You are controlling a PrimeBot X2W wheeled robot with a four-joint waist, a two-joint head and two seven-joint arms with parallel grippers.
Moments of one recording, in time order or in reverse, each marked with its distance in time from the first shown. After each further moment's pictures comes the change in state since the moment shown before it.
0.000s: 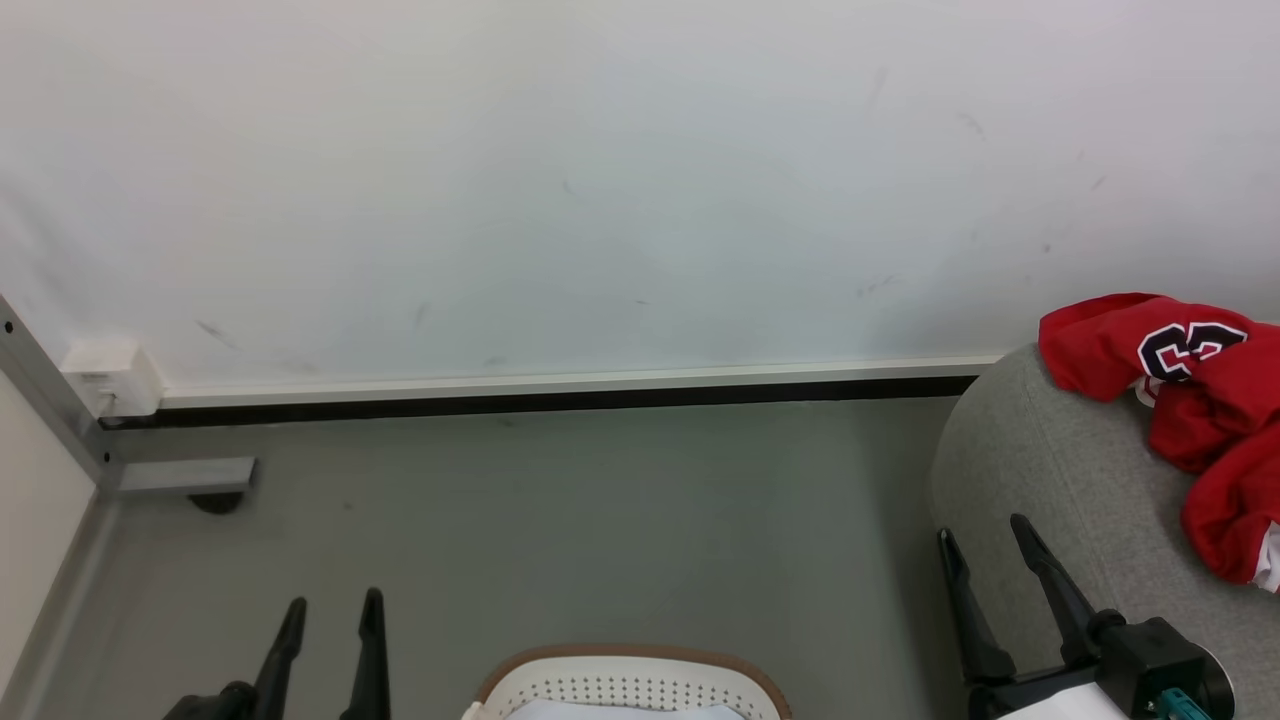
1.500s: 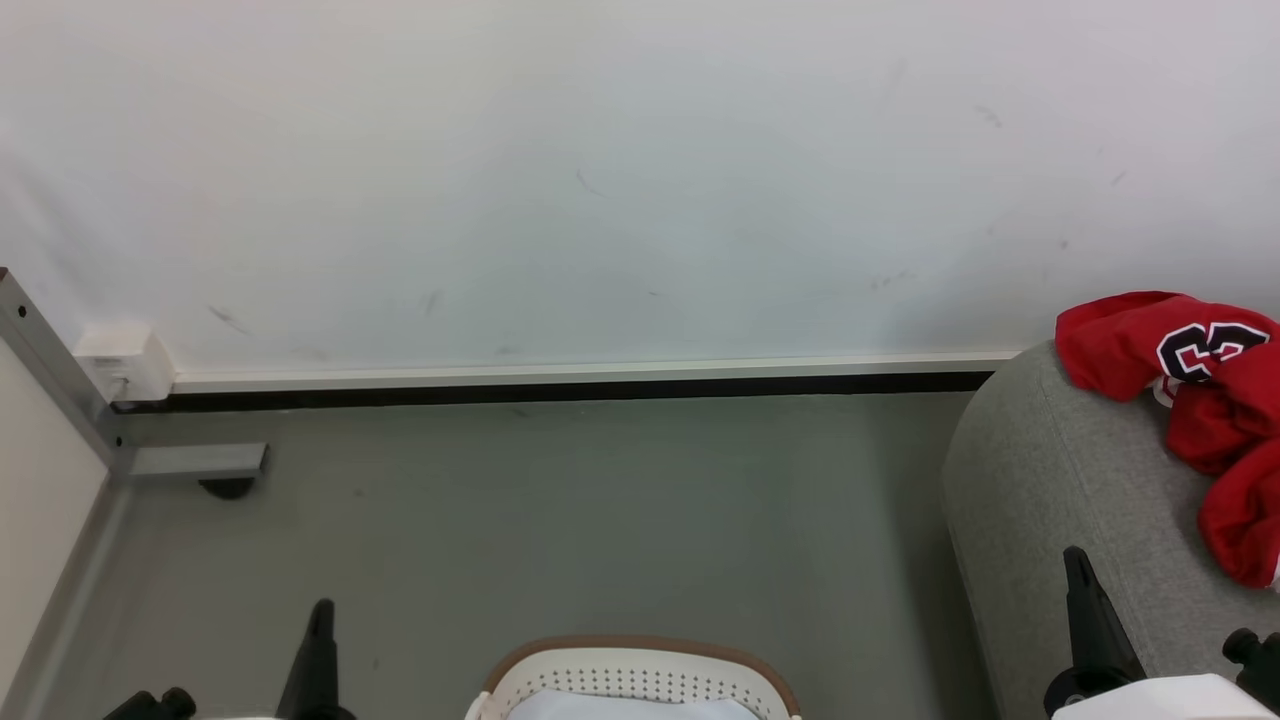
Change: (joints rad) left arm -0.045 -0.008 0.027 0.058 -0.640 -0.012 0.176; right arm 0.023 -0.016 -0.083 0.022 0.665 0.000 0.149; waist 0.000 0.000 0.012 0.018
